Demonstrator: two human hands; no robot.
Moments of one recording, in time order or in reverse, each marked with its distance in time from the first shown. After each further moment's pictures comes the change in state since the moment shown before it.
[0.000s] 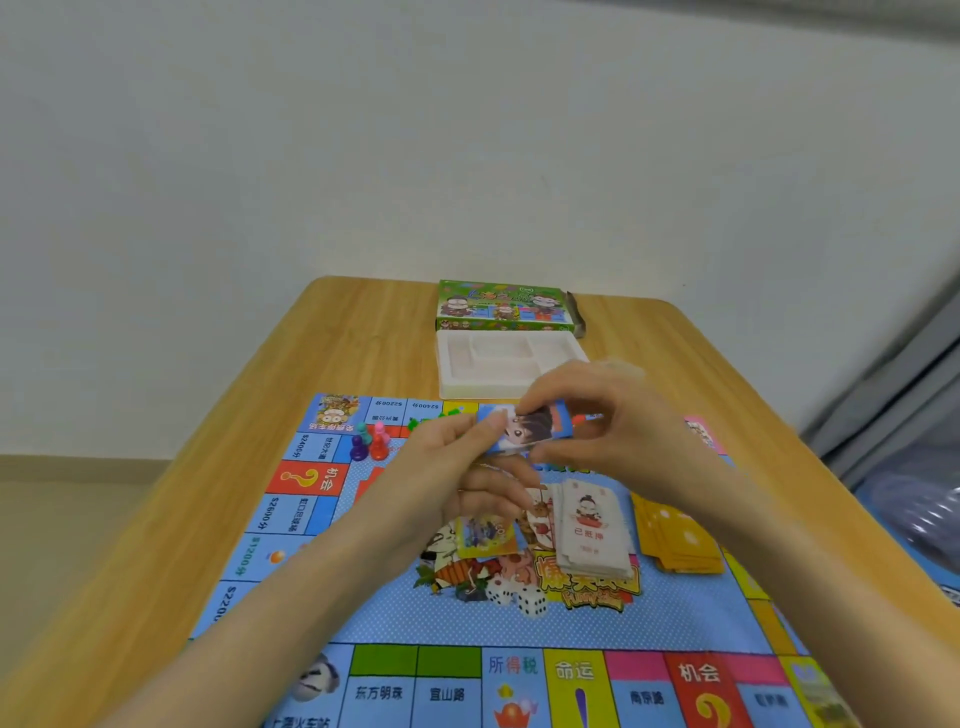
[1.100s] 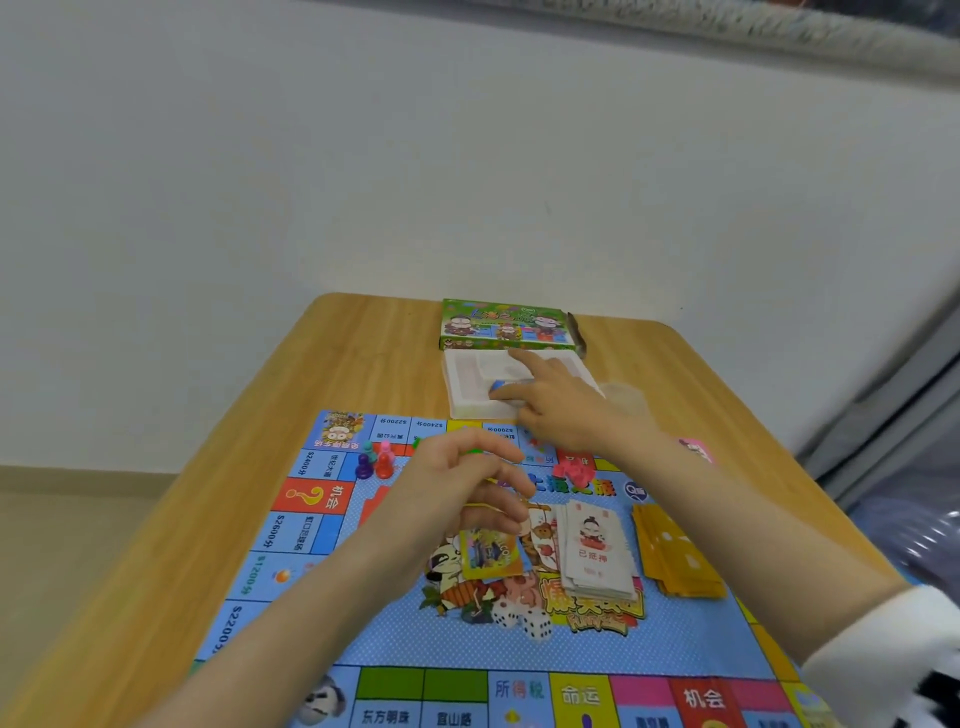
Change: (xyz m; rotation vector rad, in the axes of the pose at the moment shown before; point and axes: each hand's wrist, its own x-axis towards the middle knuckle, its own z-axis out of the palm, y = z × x) left_hand 0.002 0.001 -0.004 0.090 0.089 0.032; right_hand 0.088 0.075 0.021 -0.817 -0.289 0.147
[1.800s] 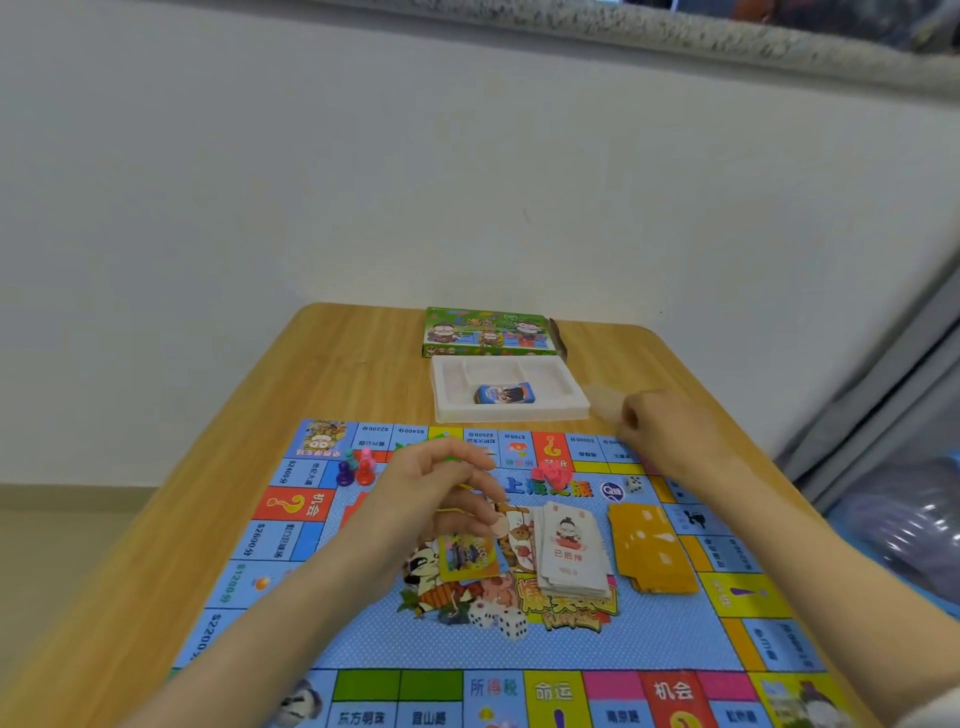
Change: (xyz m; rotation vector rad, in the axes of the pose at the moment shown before) left_hand 0.001 -0.005 -0.001 0.027 0.019 0.002; right_hand -0.075 0.080 0.004 -0.076 0.187 0.462
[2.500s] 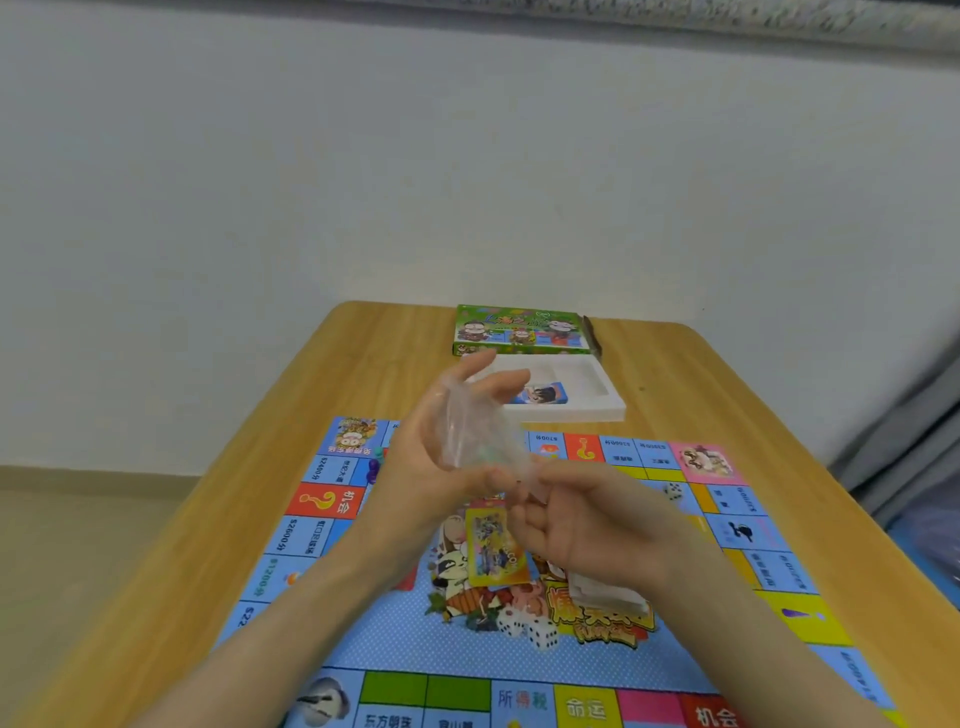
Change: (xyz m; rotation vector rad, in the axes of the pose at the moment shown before) left_hand 0.000 0.007 -0.007 -0.013 -0.061 0.552; right_hand -0.081 -0.115 -0.037 2.283 -1.108 0.215
